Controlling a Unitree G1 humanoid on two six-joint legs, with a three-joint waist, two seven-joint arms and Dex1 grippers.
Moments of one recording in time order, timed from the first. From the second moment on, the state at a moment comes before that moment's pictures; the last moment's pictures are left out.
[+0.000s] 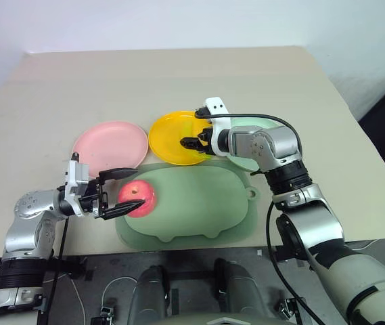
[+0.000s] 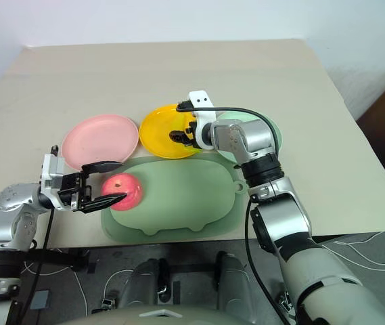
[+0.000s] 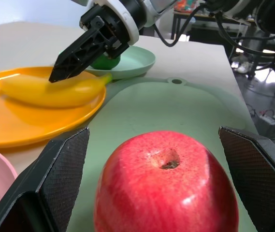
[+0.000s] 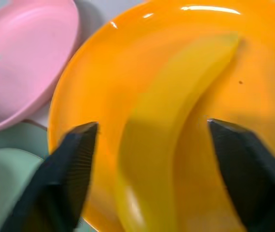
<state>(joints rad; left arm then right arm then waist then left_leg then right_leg) -0.20 0.64 0.17 0.14 -0.57 0.02 -1.40 -1.03 -0.19 0.12 0.43 0.46 1.00 0.35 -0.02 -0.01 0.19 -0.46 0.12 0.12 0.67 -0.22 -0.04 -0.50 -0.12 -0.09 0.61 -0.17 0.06</state>
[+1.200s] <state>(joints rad) -0.20 0.63 0.16 0.20 -0.50 -0.03 -1.41 -0.22 -0.82 -0.22 -0.01 0.57 0.26 1.34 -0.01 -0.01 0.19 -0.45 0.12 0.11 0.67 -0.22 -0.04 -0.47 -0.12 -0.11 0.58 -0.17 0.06</state>
